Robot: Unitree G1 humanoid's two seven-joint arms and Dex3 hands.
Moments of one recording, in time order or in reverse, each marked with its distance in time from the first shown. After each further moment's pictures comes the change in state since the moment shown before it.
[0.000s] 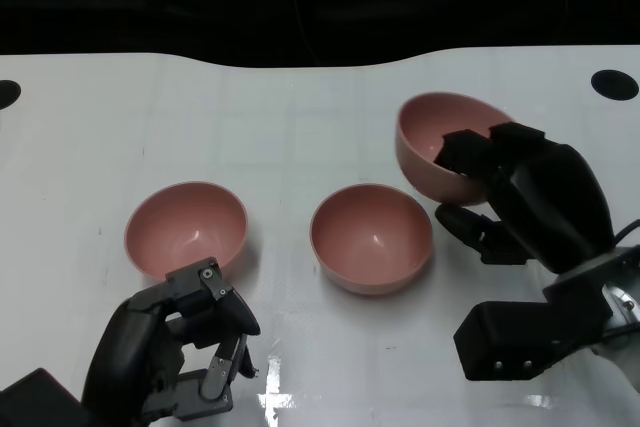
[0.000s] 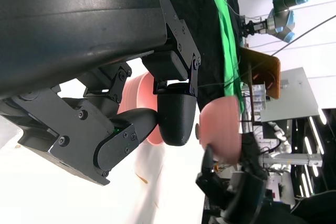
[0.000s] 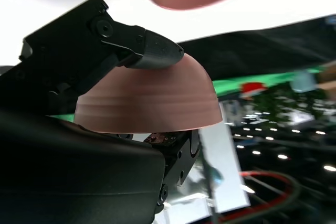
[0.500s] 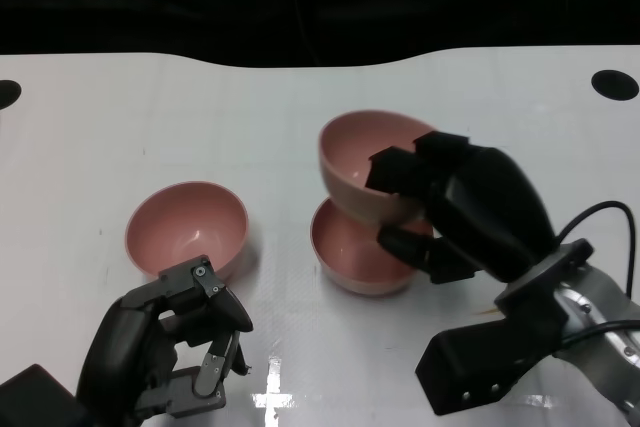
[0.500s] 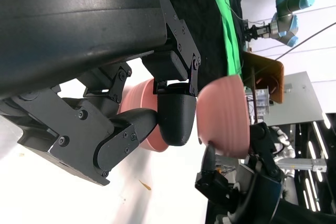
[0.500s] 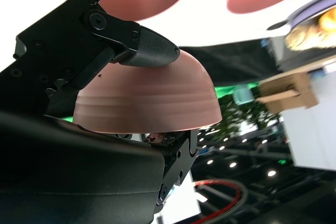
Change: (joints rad) left arm -0.010 0.007 0.016 0.019 0.000 -0.002 0.000; right arm -0.031 0.063 0.080 -0.031 -0.038 -0.053 0.079
